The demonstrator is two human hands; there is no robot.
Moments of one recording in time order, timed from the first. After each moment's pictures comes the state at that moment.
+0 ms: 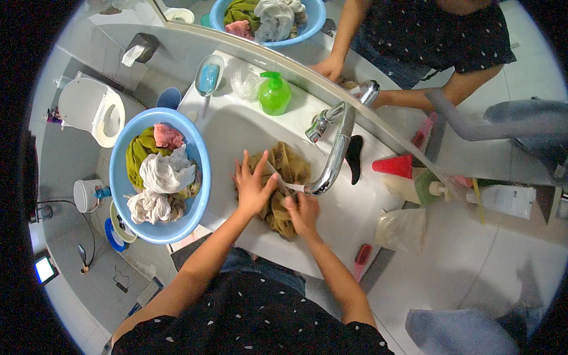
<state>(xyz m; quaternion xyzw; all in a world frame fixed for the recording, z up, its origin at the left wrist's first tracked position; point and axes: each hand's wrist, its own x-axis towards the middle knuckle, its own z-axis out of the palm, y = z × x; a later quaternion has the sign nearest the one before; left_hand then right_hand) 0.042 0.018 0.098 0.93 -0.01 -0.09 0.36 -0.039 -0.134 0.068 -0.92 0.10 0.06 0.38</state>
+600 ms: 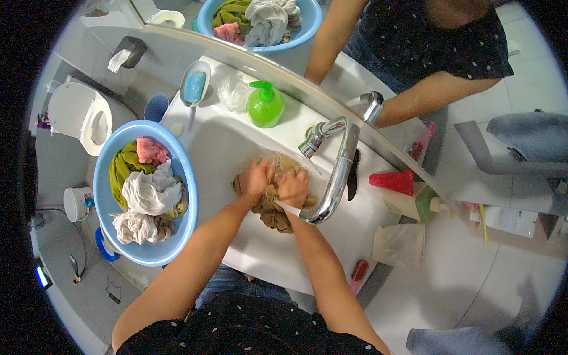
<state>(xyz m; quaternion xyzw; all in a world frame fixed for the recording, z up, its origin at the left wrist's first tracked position) 0.107 -0.012 -0.014 0.94 0.00 -0.15 0.31 0.063 -0.129 -0.027 -0.97 0.15 -0.01 0.18</state>
